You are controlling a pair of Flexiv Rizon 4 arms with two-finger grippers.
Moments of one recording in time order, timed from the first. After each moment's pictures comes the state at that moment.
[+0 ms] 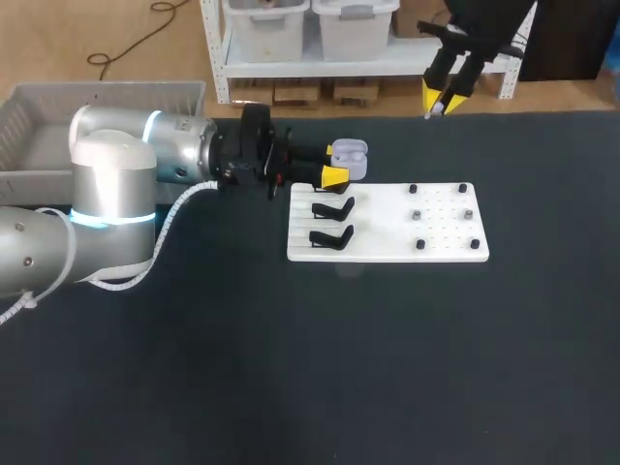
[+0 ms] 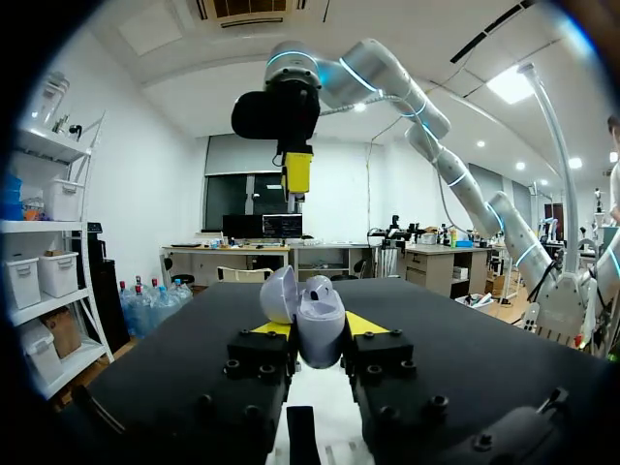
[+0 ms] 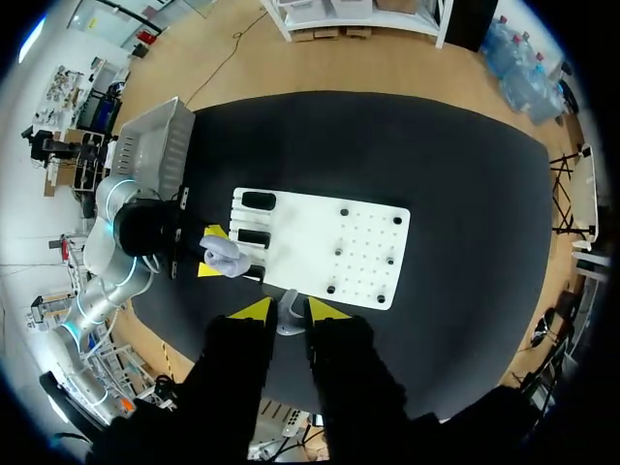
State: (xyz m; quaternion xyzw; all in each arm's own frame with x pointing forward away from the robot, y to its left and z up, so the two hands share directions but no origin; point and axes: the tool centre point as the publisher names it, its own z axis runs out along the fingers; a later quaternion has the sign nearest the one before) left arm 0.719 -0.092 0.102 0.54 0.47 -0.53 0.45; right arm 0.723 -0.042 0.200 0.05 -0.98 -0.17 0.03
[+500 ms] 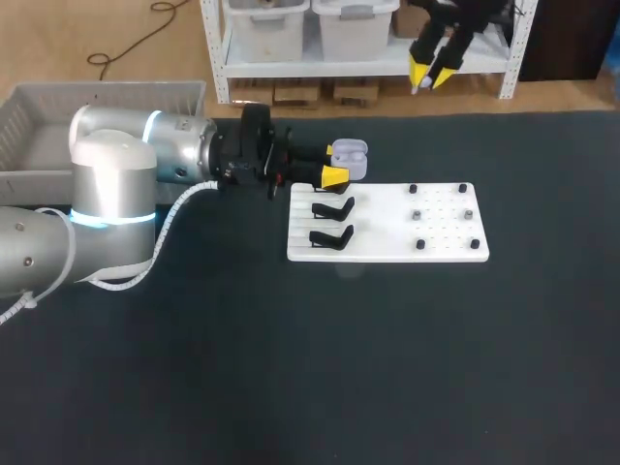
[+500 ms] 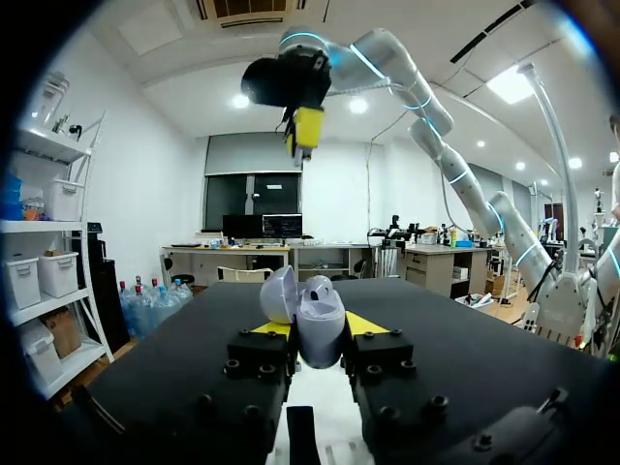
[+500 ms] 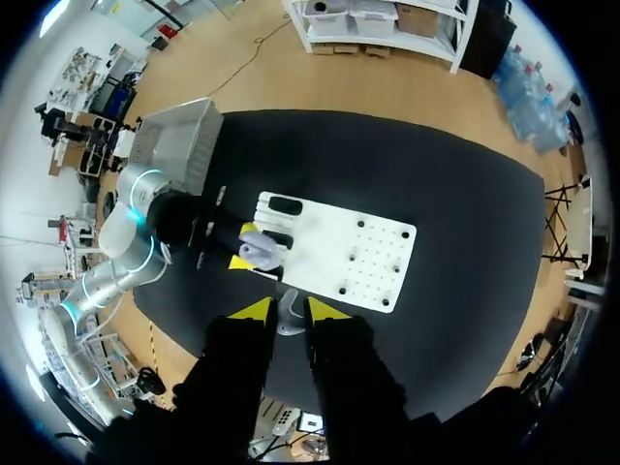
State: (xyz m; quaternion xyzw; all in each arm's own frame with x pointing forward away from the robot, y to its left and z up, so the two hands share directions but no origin) left arm 0.719 -0.092 0.102 0.54 0.47 -0.53 0.45; right arm 0.710 -0.017 0.248 0.11 -0.98 -0.17 0.00
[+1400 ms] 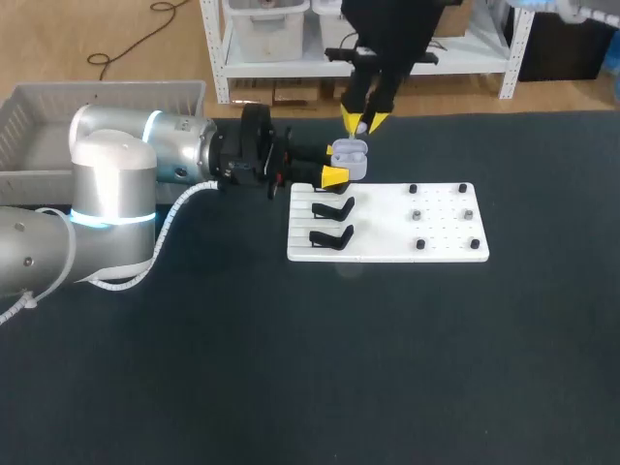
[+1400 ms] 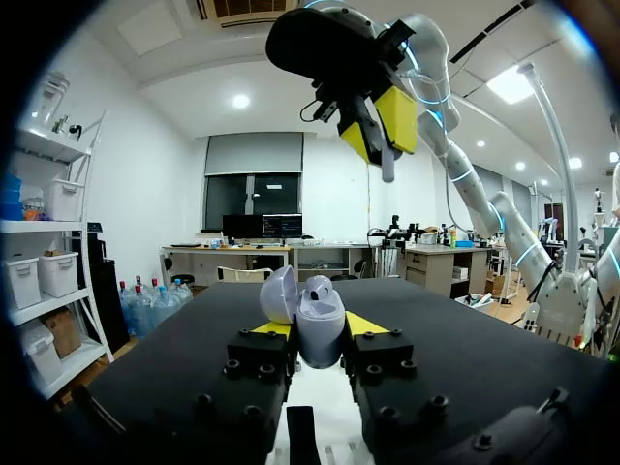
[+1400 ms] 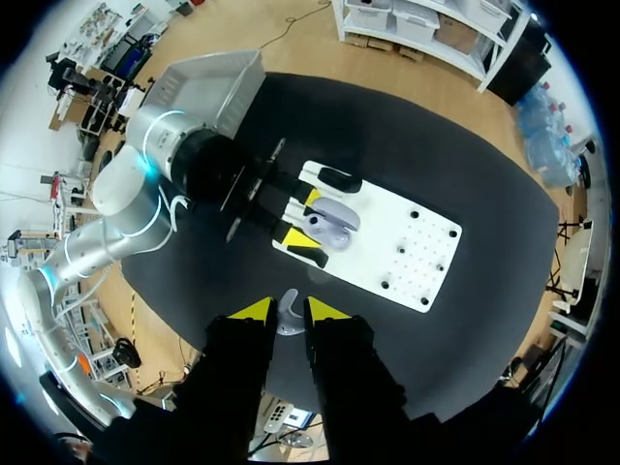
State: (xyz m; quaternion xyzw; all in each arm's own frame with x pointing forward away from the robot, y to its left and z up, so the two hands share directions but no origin) left arm 0.719 -0.092 0.102 0.54 0.47 -0.53 0.45; right arm 0.671 0.059 0.209 0.18 -0.97 -0.14 0.02
